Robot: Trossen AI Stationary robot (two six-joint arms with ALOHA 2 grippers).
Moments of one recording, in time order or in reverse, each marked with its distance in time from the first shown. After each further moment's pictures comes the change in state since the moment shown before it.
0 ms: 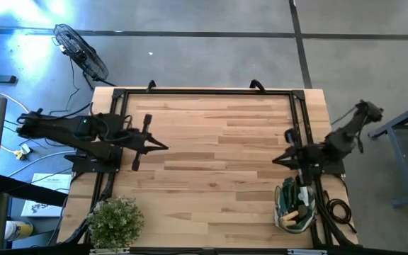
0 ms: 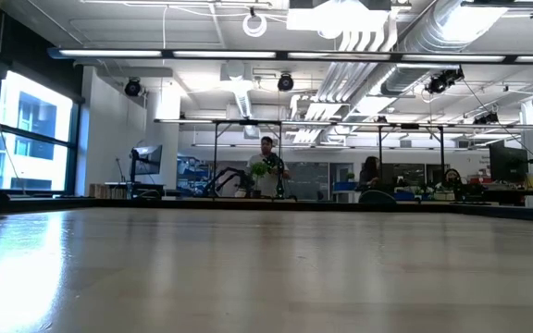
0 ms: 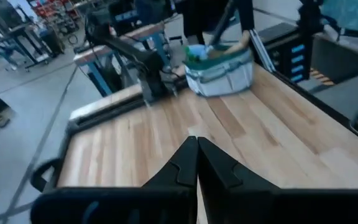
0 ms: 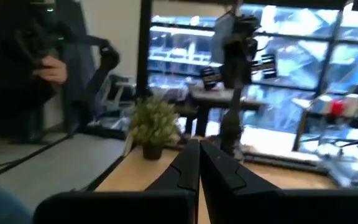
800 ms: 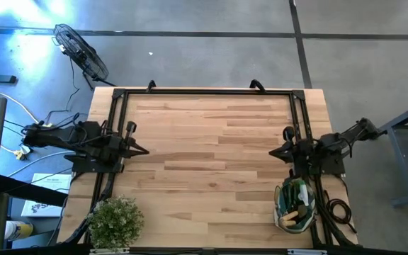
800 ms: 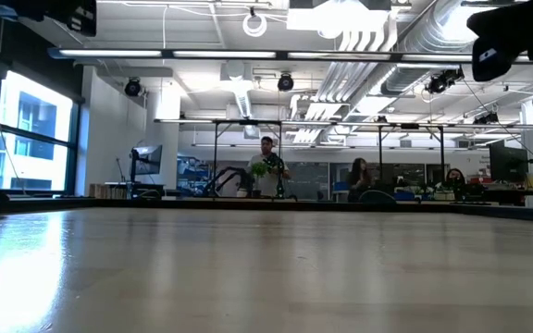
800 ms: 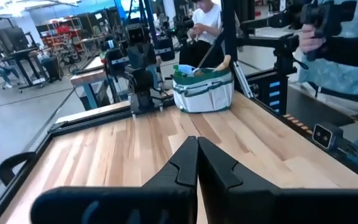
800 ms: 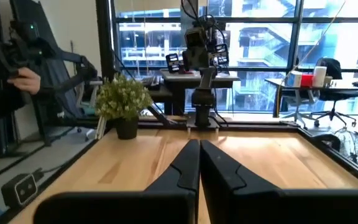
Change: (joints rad) left arm 0.000 -0.558 -0.483 0.121 0.068 -0.135; right arm -0.251 -0.387 -0.316 -0.095 -0.138 0.118
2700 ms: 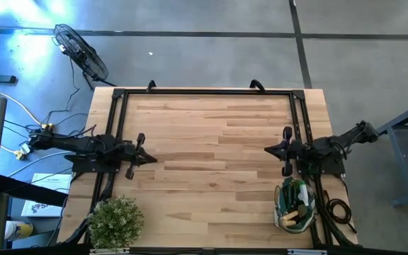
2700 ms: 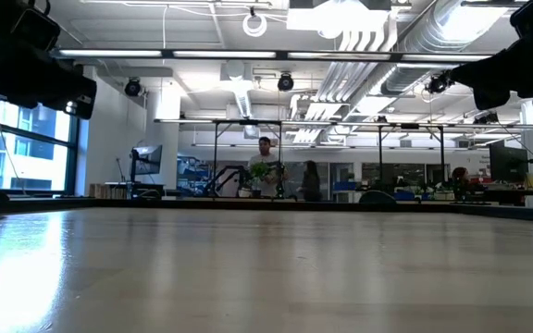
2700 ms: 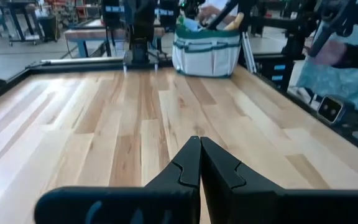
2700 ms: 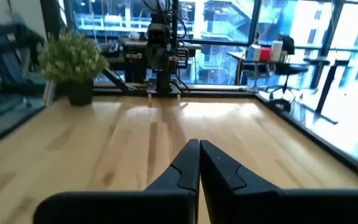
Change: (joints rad) left arm 0.000 -0.140 -0.424 0.215 -0.019 -0.199; right arm -0.035 -0.049 -0.084 -0.105 0.144 0.005
